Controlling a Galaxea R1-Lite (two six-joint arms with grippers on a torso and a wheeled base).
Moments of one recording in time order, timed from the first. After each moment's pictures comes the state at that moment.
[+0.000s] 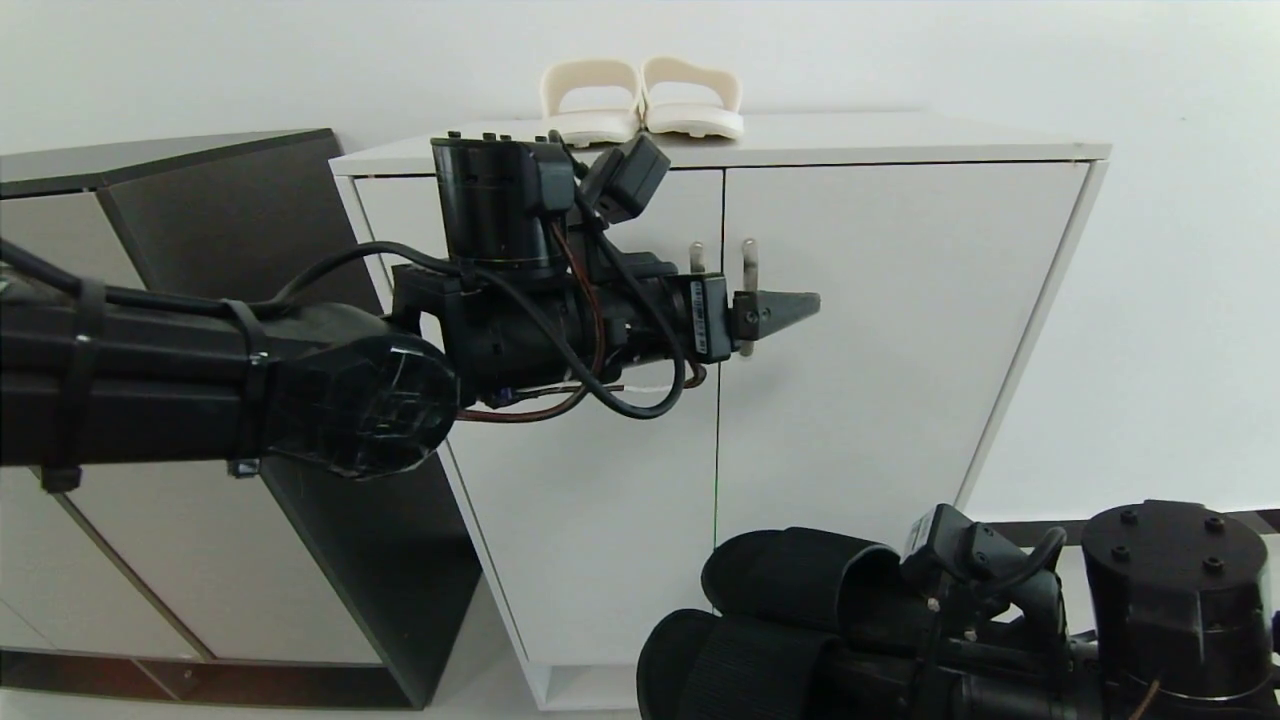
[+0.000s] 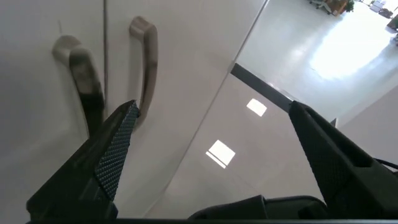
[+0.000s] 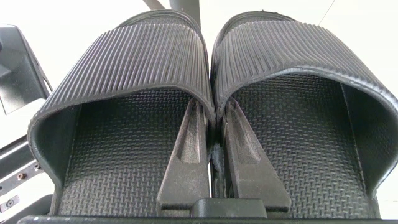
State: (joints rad) left arm -0.65 1.84 -1.34 -0.45 -0.35 -0.21; right arm 0.82 1.53 -0.41 -0.72 0.15 -0.05
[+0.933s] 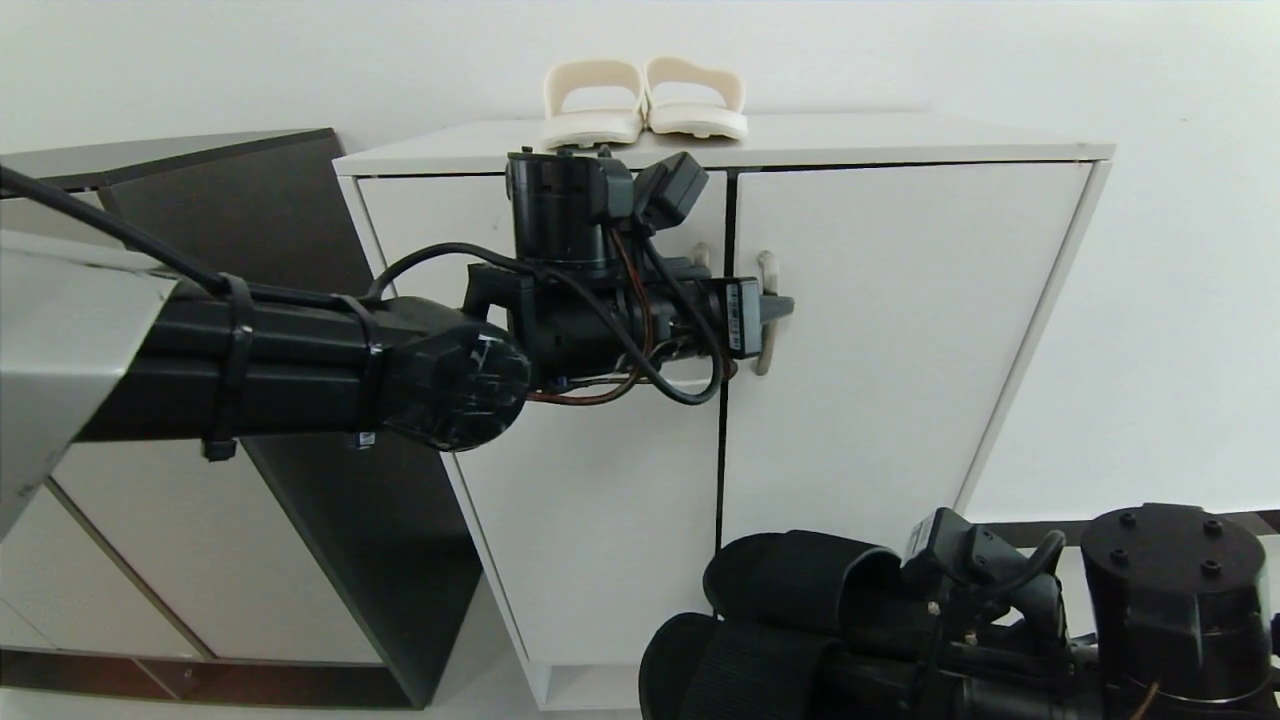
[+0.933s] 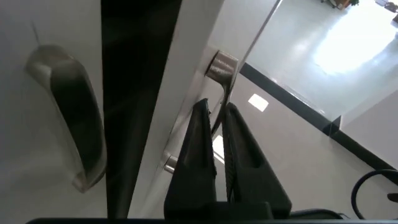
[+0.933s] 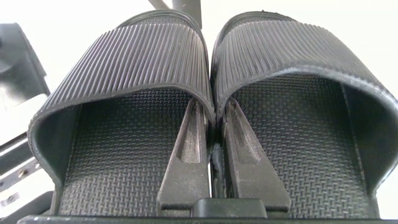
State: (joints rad) left arm -0.66 1.96 -1.49 -0.40 -0.34 -0.21; right arm 0.82 1.53 -0.40 -0.72 0.15 -0.05
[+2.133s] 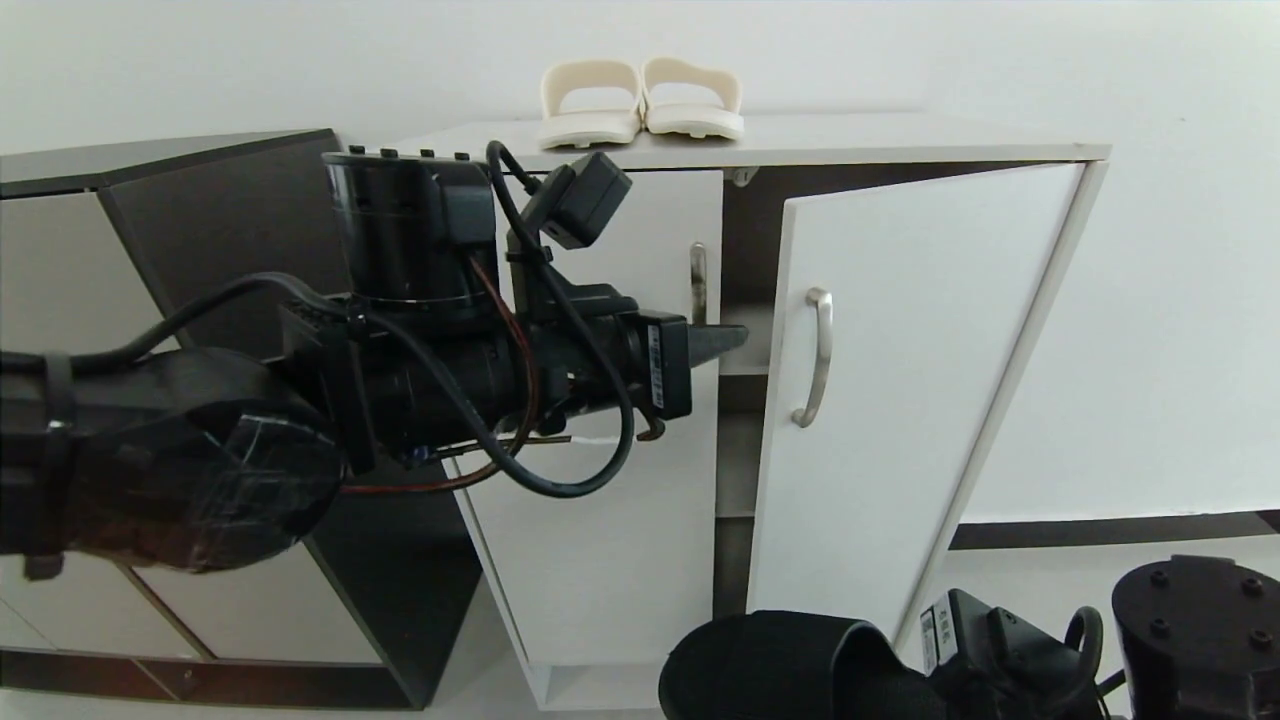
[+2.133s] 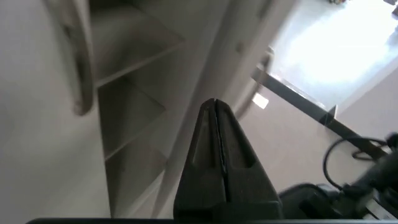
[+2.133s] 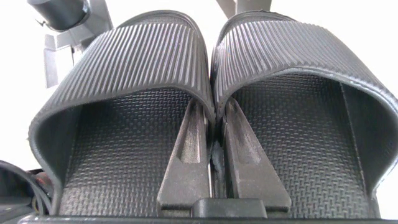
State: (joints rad) left arm -0.66 1.69 -1.13 -0.48 -0.35 -0.18; right arm 0.90 1.48 -0.34 -0.71 0.32 -0.05
